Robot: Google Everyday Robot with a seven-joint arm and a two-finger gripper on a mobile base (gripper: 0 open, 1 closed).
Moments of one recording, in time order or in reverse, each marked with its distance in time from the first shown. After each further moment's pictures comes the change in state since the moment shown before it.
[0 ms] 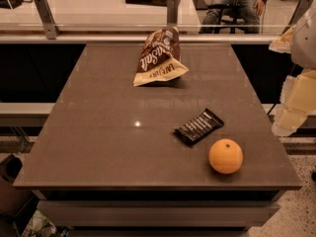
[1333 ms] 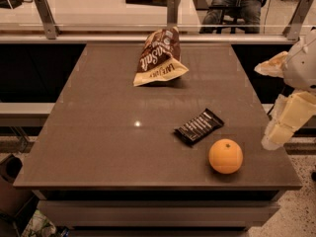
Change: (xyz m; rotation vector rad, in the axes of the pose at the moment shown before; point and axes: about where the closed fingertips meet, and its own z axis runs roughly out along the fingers) arm -0.001 0.013 0.044 -0.125 -0.205 0.004
